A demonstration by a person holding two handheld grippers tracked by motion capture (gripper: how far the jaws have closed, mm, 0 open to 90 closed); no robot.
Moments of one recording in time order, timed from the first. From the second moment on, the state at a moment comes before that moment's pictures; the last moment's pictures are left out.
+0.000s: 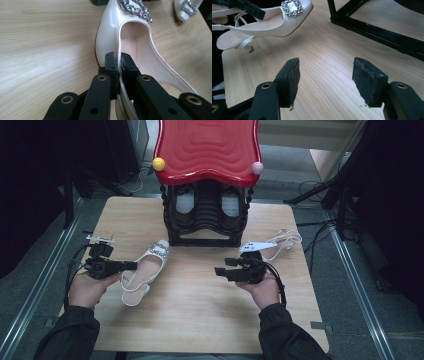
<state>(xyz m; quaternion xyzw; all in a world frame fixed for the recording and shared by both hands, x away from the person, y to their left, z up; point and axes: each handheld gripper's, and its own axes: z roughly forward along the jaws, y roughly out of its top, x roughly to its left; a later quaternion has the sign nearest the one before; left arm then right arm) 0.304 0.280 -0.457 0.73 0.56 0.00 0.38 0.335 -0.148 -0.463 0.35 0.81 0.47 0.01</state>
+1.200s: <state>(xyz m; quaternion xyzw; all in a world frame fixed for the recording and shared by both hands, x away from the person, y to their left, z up) 0.335 0.152 -0.476 0.80 0.46 -0.07 0.38 0.307 -0.172 -0.473 0.38 0.81 0.45 0.03</state>
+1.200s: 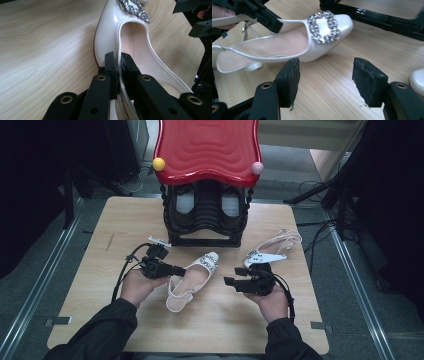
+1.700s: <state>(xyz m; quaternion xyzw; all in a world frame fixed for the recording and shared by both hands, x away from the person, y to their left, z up) 0.344 0.150 -0.493 0.81 0.47 -0.06 0.36 0.308 -0.167 -0.482 0.38 0.81 0.44 0.03</state>
